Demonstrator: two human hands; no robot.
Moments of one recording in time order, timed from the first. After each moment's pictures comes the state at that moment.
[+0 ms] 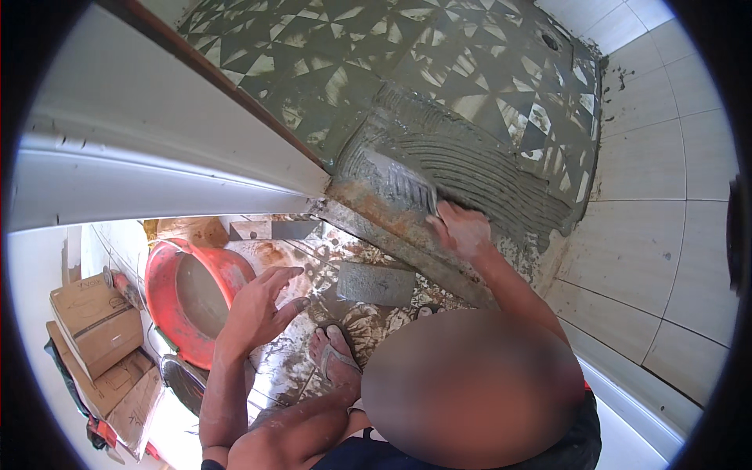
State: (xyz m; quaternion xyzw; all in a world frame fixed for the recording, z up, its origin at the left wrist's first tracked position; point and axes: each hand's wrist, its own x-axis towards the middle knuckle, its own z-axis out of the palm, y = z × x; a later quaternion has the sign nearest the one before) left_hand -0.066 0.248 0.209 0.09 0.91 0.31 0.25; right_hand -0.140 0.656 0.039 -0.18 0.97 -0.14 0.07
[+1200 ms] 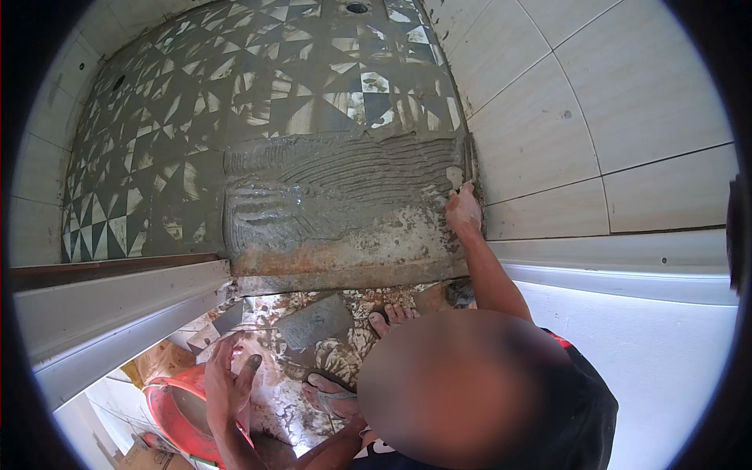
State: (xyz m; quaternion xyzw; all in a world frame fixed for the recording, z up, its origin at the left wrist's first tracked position) left_hand -0.097 0.269 0.201 0.11 0.89 0.33 0.30; right_hand -0.030 0.837 0.024 0.49 0.86 -0.17 0.00
